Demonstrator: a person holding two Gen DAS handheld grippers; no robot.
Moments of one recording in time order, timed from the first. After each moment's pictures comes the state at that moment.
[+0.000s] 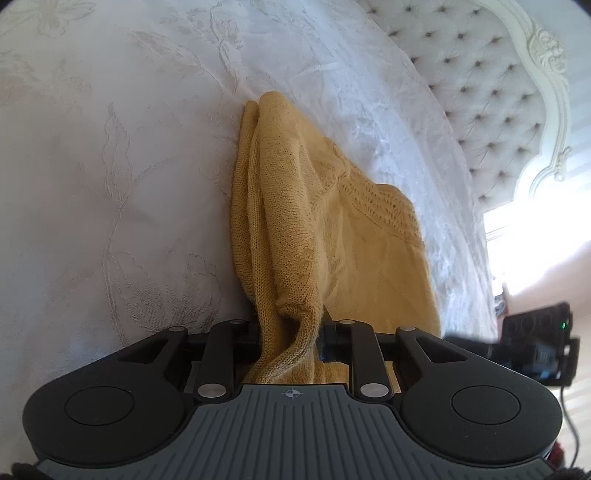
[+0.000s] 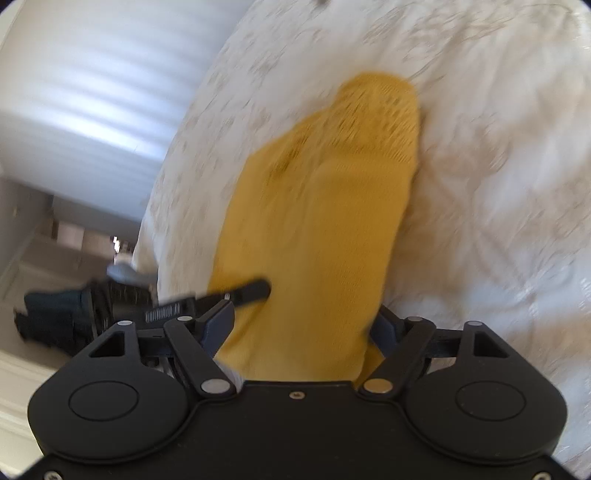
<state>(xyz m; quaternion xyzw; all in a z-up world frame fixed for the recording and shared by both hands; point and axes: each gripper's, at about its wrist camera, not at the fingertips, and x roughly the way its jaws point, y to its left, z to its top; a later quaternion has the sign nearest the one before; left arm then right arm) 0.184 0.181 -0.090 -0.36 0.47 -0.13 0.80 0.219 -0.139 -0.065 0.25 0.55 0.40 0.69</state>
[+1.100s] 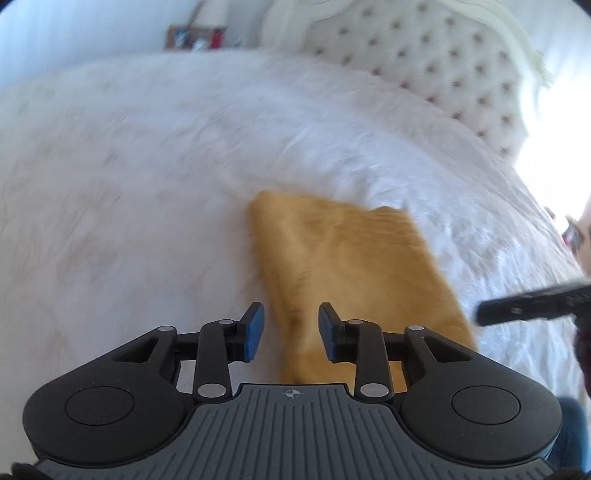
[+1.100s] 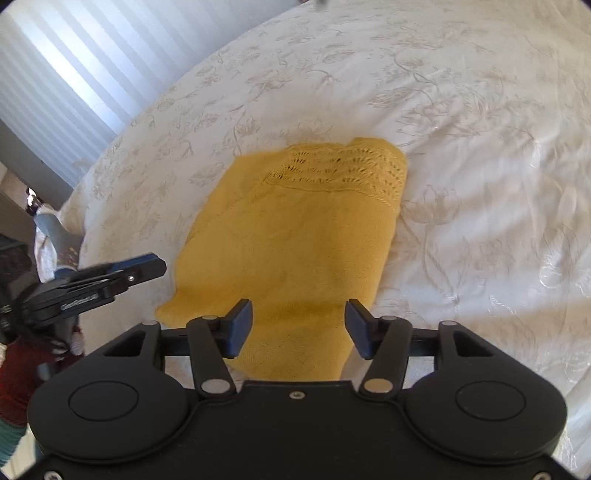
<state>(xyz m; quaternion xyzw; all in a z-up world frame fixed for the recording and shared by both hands) 0.114 0.148 -0.008 -0.09 0.37 -0.09 0.92 0.173 -0.112 -0.005 0.07 0.49 0.32 0.81</state>
